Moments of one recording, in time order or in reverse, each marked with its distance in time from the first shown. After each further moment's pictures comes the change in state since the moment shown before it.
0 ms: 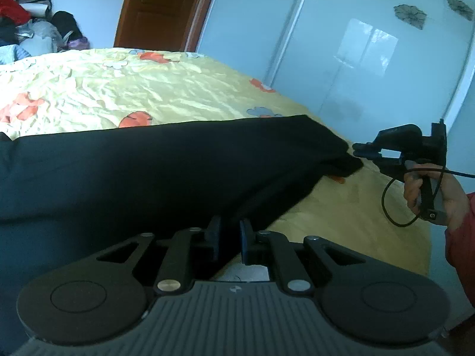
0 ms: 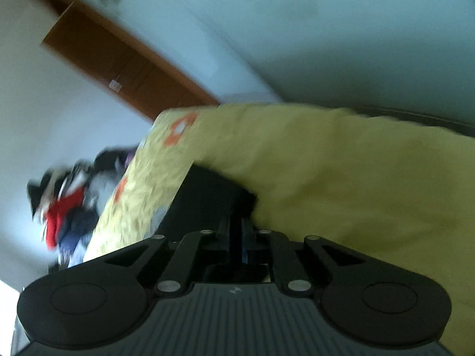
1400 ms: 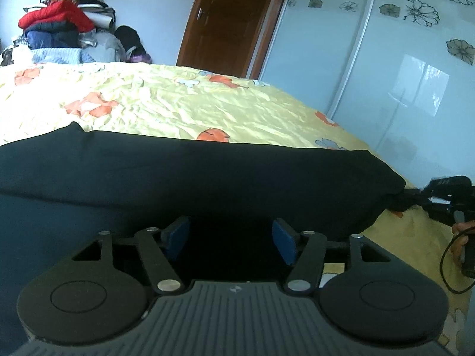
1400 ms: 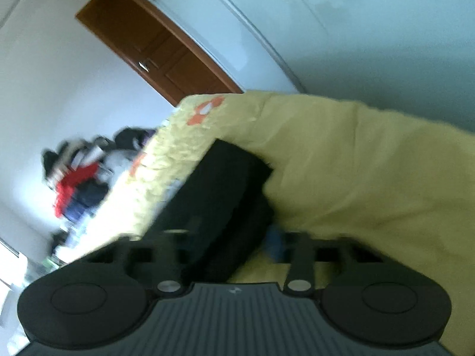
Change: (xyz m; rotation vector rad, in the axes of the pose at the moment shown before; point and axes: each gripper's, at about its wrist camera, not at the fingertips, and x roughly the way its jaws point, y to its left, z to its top) left arm -0.015 0.028 -0.015 -0.109 -0.135 0.234; right arm 0.018 0.006 -0.023 -0.240 0.069 0.027
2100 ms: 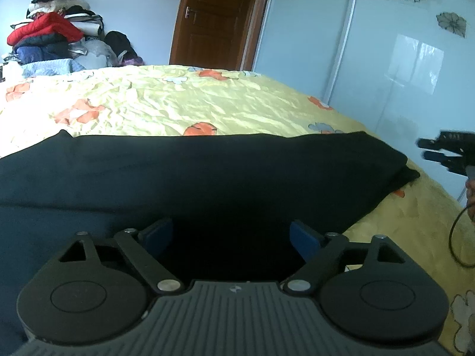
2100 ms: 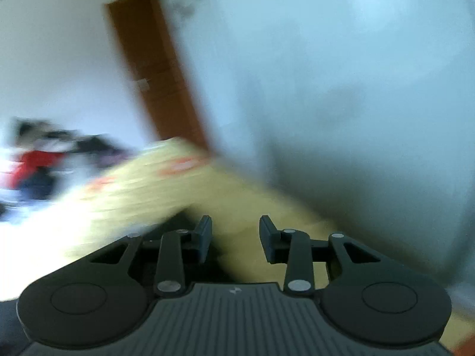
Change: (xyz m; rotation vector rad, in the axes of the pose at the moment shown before) left arm 0.008 -0.021 -0.002 0.091 0.034 0.022; right arm -0.039 0.027 0.024 -0.217 -0.108 -0.025
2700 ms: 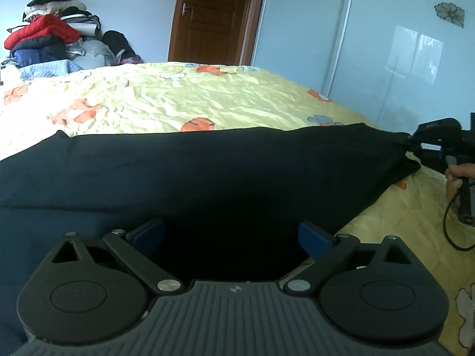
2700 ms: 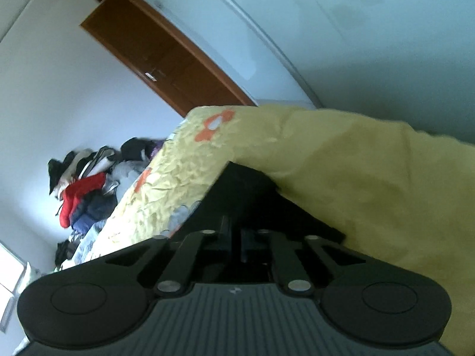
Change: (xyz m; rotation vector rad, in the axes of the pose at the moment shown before) left arm 0.004 -0.002 -0.001 0.015 0.014 0.005; right arm 0.058 -0.011 -0.008 0.244 0.027 0.102
